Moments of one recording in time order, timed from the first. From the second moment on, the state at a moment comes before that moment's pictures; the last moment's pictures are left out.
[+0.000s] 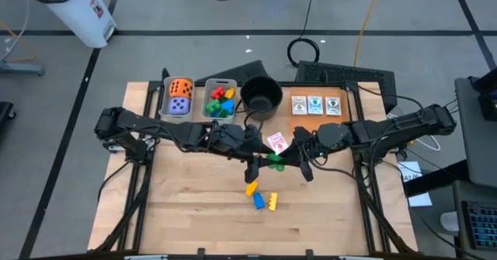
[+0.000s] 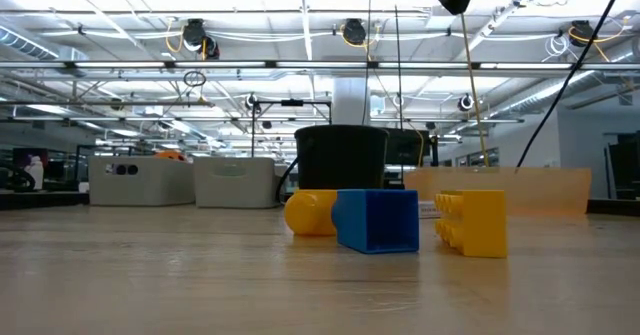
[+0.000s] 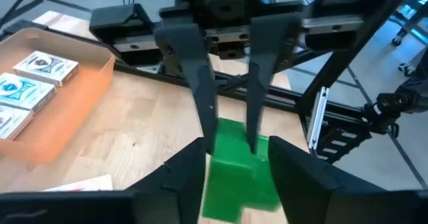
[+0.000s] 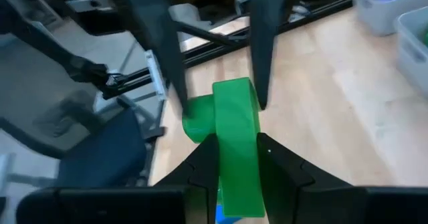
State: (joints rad) left arm -0.14 1.67 1.46 -0.20 -0.04 -0.33; right arm 0.20 1.12 0.95 -0.17 -0.02 0.48
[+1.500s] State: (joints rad) left arm -0.13 1.67 1.46 -0.21 0.02 -0.33; right arm 0.20 1.12 0.96 -0.16 -0.03 0.47
